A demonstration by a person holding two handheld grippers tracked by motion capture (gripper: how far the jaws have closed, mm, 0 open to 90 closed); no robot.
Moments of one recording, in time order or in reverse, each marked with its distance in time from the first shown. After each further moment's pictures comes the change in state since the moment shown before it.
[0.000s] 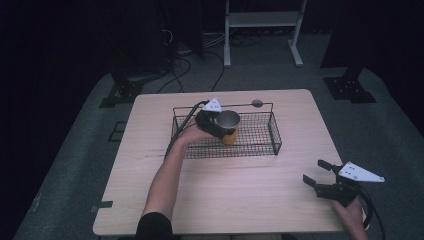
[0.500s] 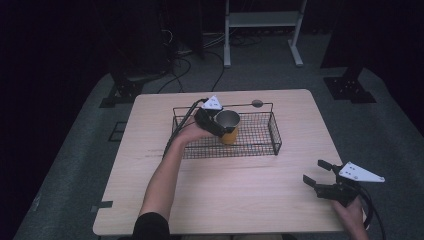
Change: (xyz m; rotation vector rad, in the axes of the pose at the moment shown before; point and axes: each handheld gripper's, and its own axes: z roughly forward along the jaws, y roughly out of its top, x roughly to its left) left arm -0.001 0.009 -0.008 -0.021 0.026 0.010; right arm 0.000 0.000 0.000 -0.002 0.005 -0.003
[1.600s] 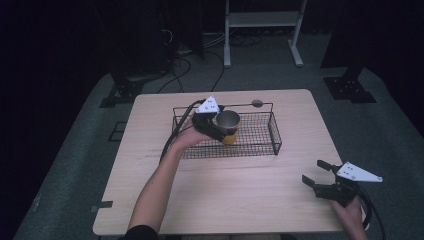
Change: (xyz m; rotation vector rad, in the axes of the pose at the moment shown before) left arm -0.034 0.016 -0.032 -0.121 -0.002 0.031; right arm 0.002 0.000 0.002 0.019 -0.016 -0.010
